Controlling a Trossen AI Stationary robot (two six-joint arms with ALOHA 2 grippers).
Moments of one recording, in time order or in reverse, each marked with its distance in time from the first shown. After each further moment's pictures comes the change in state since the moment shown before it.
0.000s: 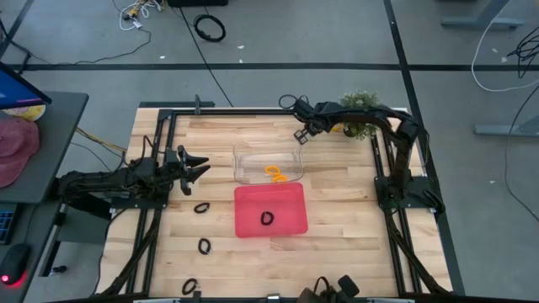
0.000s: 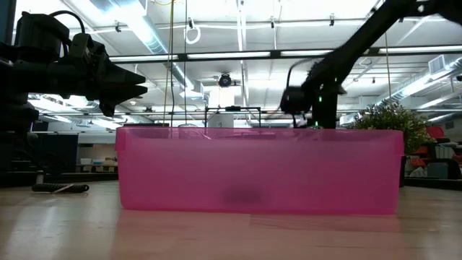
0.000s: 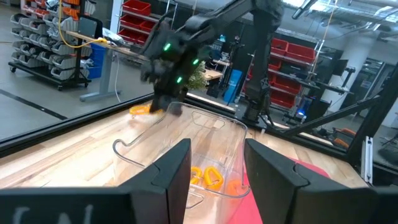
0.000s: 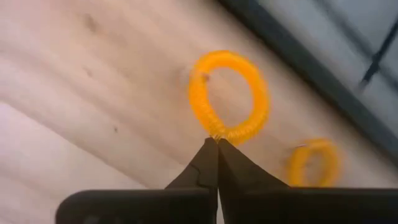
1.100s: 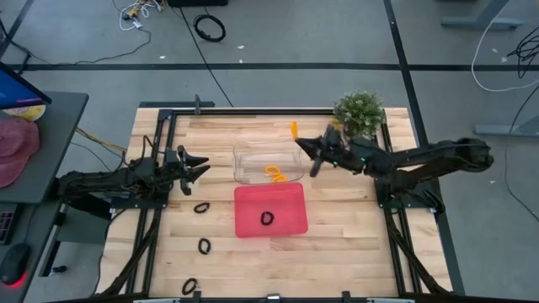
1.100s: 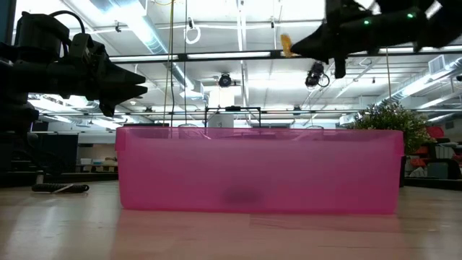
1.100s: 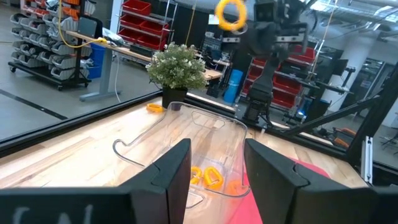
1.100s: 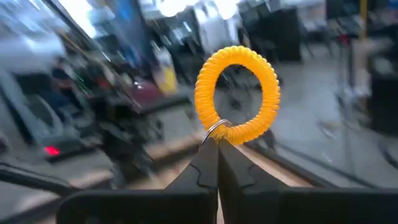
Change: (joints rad) left arm 0.000 0.000 0.000 0.000 0.000 0.000; right arm 0.517 -0.729 -0.713 1.374 -0.045 -0.062
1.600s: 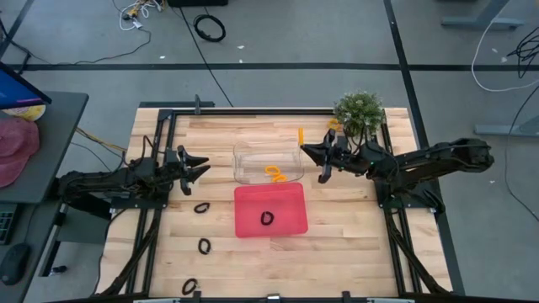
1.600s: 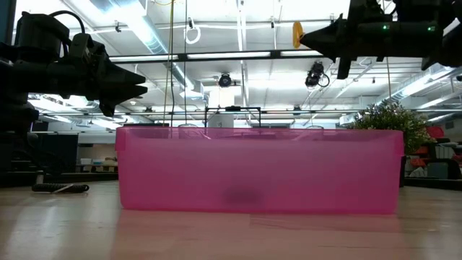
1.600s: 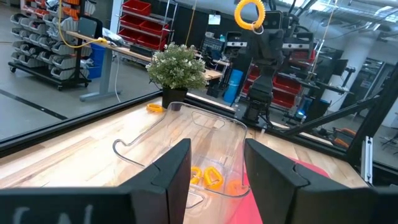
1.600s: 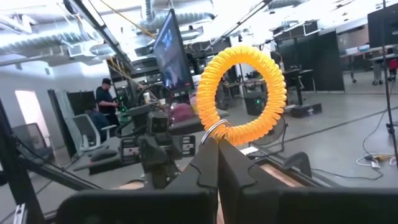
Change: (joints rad) left arm 0.000 0.000 0.000 0.000 0.000 0.000; right arm 0.000 0.000 -0.153 0.315 -0.146 -0.033
